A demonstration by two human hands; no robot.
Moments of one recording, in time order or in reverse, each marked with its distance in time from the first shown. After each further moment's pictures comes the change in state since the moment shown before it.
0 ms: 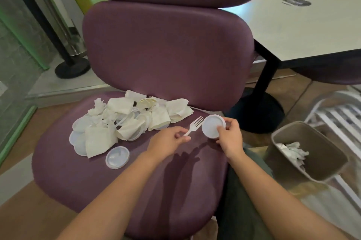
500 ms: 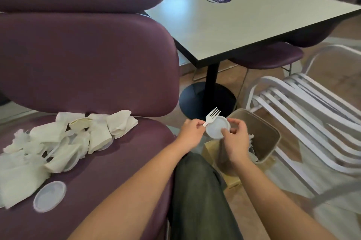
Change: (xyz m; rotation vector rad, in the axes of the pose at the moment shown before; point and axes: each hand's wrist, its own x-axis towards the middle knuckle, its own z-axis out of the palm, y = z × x) left_hand 0.058 0.190 0.137 -0.191 -0.197 0.150; right_hand 0.033 0.033 -0.162 0.067 0.352 -0.014
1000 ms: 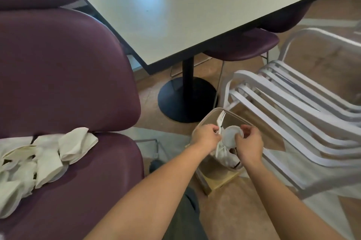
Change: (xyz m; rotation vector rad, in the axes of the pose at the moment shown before) left_hand 0.083 0.045 0.132 0.058 -0.195 -0.114; right_hand 0.095 0.052 -0.079 -0.224 0.172 0.119
